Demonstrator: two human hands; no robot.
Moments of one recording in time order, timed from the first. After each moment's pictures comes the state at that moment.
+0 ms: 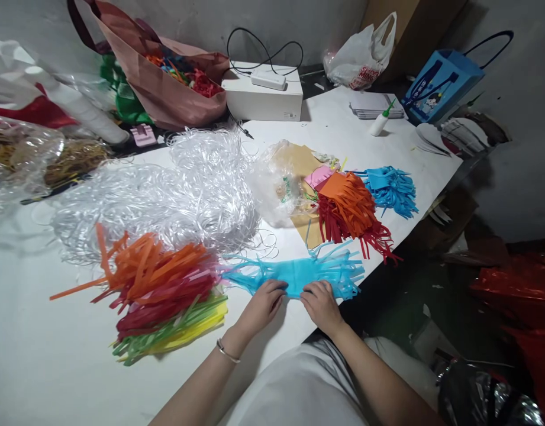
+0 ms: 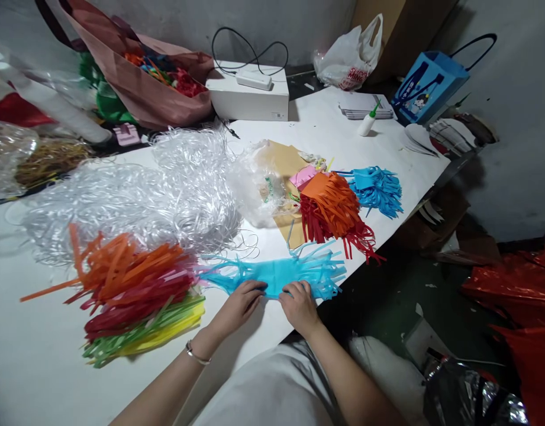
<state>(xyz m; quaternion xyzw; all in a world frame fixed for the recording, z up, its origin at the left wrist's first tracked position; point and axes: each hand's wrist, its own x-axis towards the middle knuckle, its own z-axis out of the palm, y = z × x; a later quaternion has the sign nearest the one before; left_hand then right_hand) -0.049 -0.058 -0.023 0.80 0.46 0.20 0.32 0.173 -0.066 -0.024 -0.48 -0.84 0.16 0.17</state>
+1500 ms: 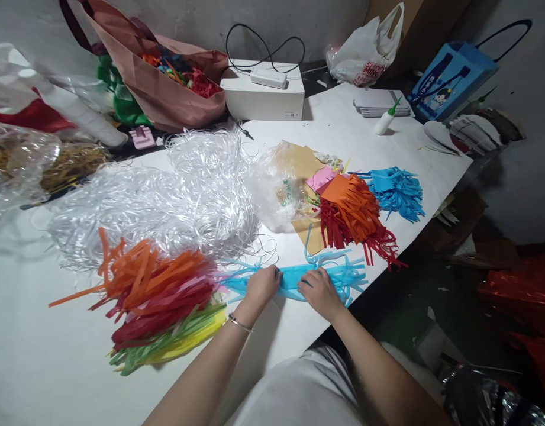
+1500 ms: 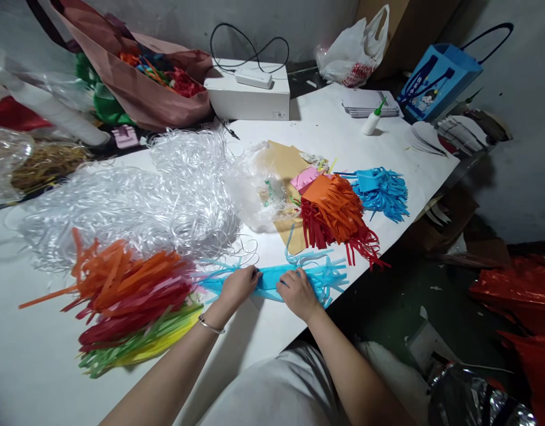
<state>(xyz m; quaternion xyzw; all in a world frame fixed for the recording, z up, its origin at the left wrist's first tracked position) -0.026 0.017 -0.002 0.65 0.69 -0.09 0.29 0.170 -0.011 -0.026 -0.42 -0.89 0.09 0.15</state>
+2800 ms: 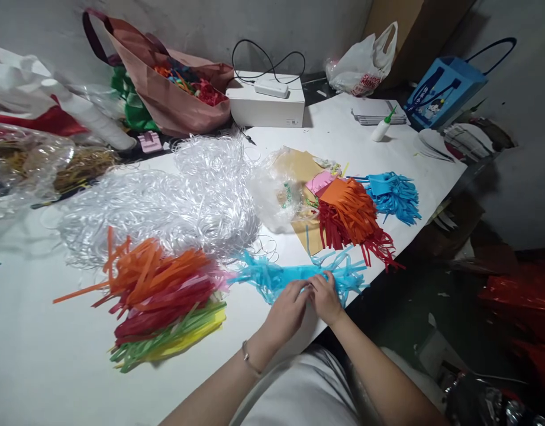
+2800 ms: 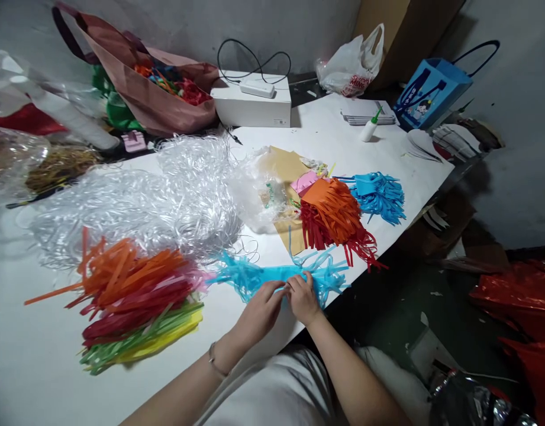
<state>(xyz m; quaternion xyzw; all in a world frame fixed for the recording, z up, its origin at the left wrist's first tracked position) 0.013 -0.048 0.010 0.84 0.45 0.25 0.17 0.179 -0.028 -0.038 -0.47 -0.86 0.08 0.19</state>
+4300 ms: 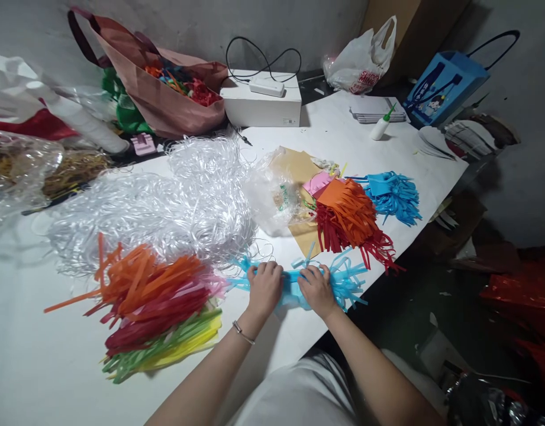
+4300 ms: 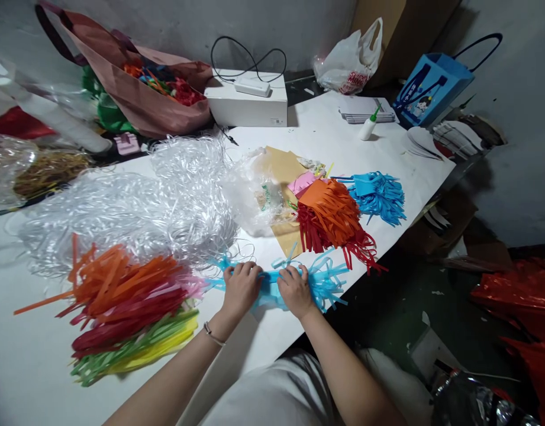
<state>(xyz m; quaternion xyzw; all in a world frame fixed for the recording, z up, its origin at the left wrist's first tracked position) -0.011 0.003 0.000 0.77 0.63 0.08 0.09 0.165 0.000 -0.042 -0.48 -0.85 0.05 0.19</state>
